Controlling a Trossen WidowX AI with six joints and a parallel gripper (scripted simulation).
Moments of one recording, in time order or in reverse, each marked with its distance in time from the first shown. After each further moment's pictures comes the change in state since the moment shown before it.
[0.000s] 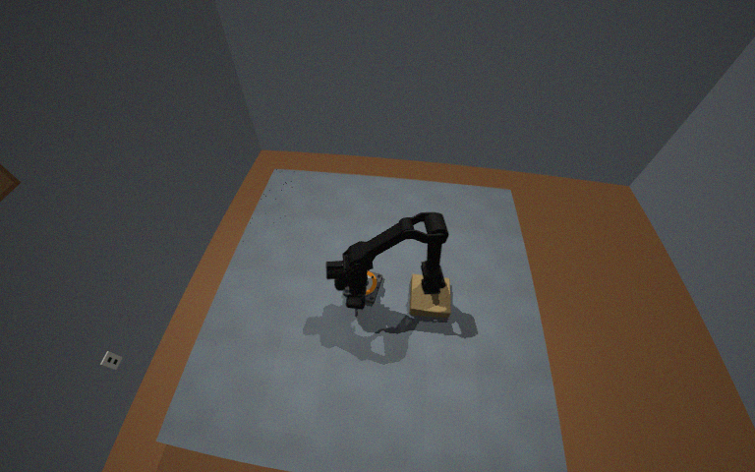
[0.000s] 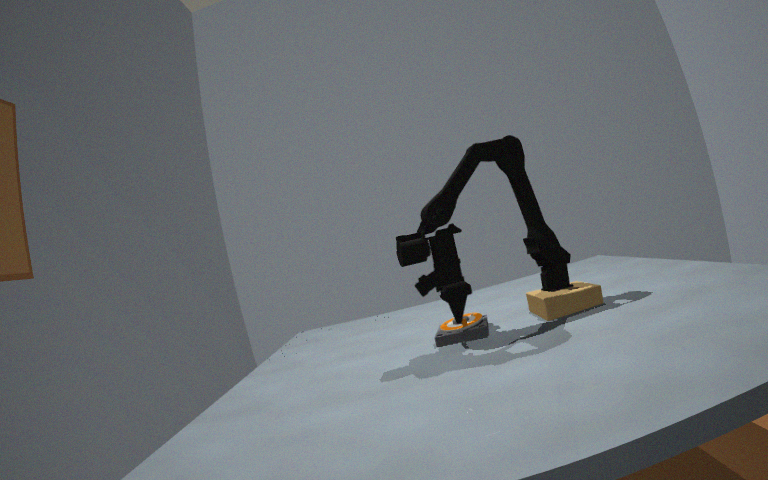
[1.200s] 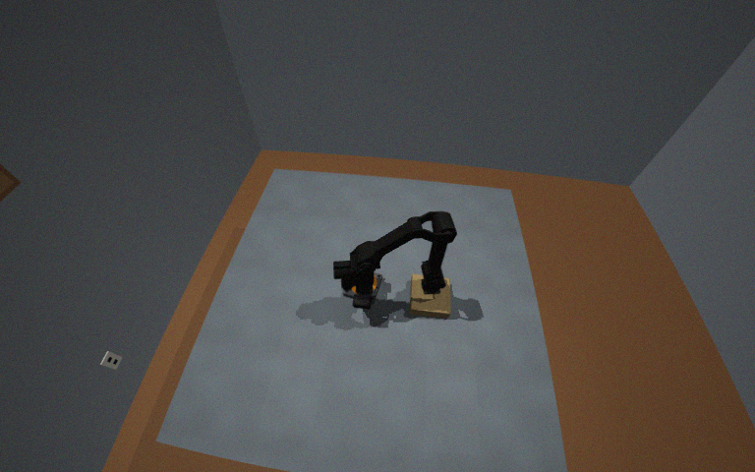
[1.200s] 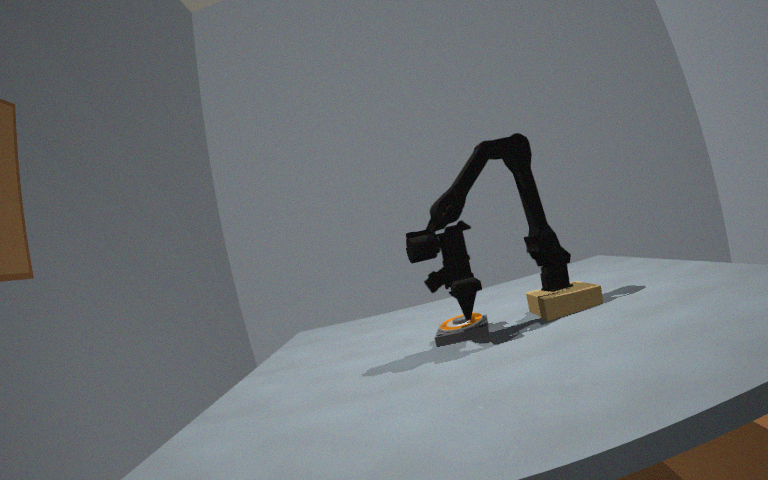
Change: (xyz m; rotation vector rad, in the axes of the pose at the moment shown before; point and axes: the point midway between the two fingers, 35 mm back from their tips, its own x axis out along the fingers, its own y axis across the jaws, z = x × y) arm -0.002 -0.002 -0.023 0.001 0.001 0.006
